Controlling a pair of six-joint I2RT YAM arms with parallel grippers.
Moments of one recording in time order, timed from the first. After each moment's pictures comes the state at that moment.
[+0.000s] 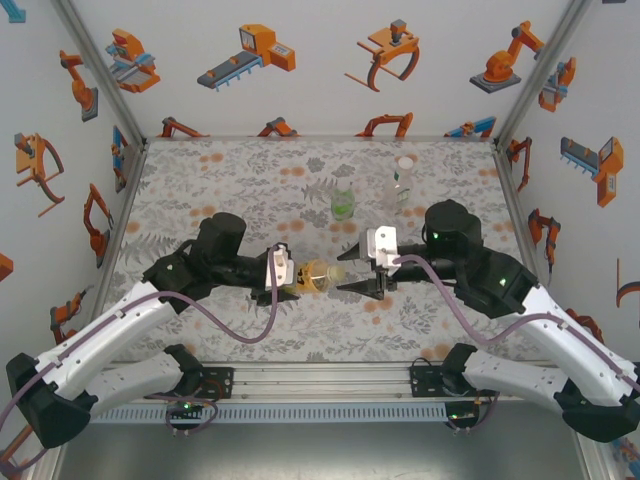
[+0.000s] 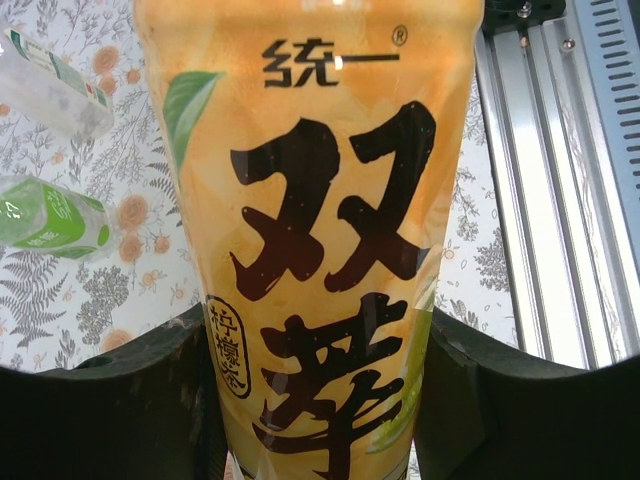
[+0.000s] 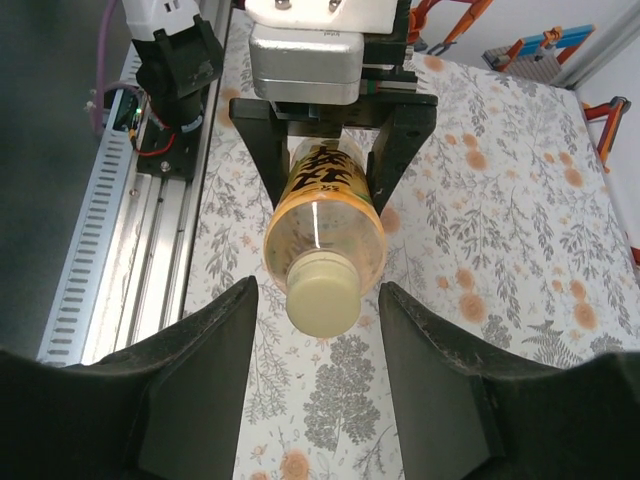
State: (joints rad) left arm -0.80 0.97 0.90 -0.53 0.64 0.71; right arm 0.89 0.91 1.18 -0.57 -0.64 -0.49
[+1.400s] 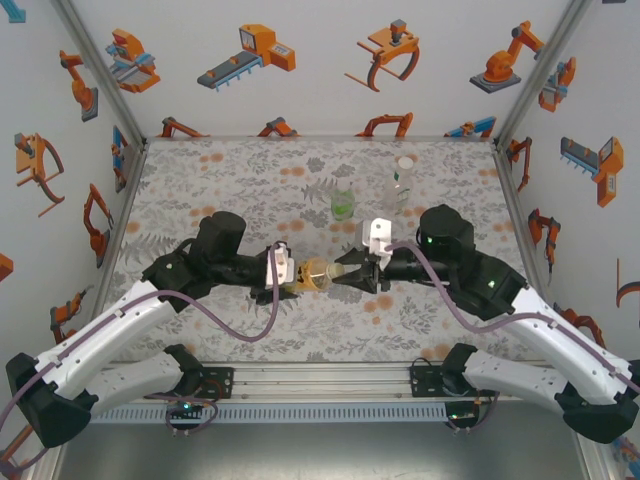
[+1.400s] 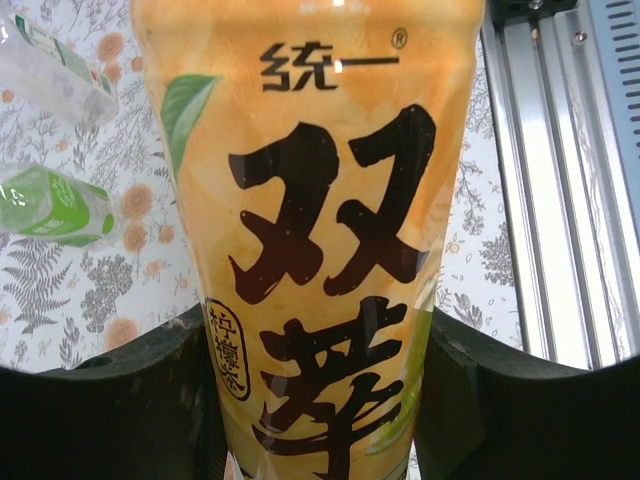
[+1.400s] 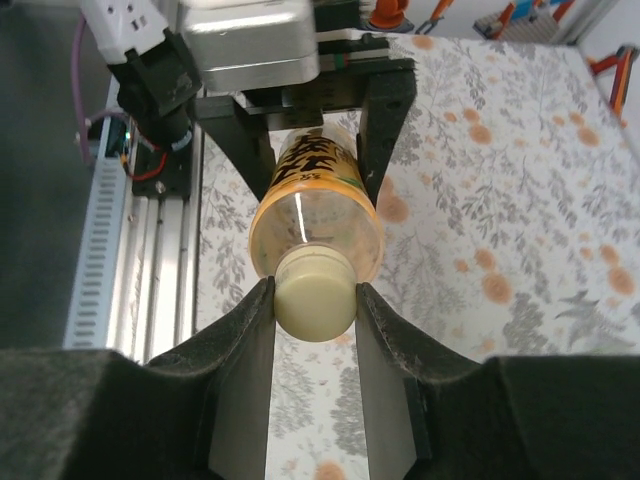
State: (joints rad) left arm -0.80 0.98 0.92 -0.55 0.61 0.71; right arm 0.89 0.90 1.07 -0.43 -0.55 -0.28
